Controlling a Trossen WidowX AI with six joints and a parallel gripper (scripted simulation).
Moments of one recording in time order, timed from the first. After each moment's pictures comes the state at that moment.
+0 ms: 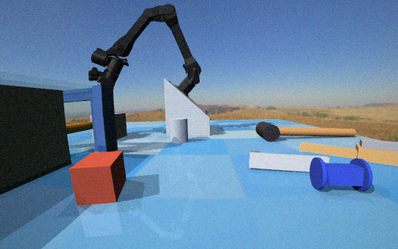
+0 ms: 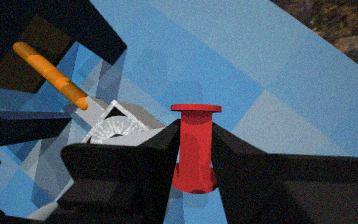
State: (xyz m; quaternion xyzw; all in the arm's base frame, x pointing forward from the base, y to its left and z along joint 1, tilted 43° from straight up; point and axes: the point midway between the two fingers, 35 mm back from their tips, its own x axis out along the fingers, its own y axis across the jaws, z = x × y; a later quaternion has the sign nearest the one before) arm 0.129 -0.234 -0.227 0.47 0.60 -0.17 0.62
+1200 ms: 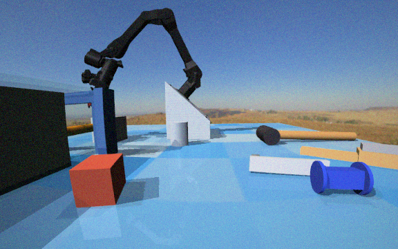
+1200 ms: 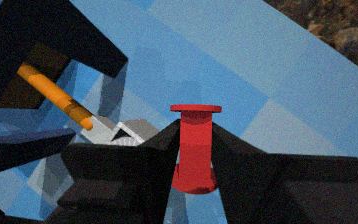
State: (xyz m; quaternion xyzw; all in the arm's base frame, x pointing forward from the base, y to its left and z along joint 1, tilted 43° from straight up) arm 0.156 -0.245 -0.237 0.48 0.60 -0.18 0.61
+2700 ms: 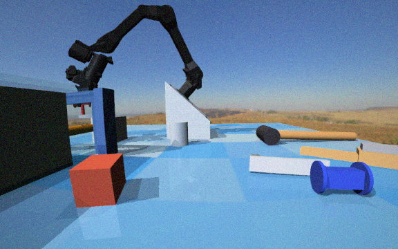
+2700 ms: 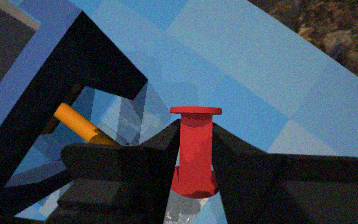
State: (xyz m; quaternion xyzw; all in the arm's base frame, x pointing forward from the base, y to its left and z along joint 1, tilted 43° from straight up) arm 0.226 -0.245 -0.239 0.47 0.60 -0.19 0.62
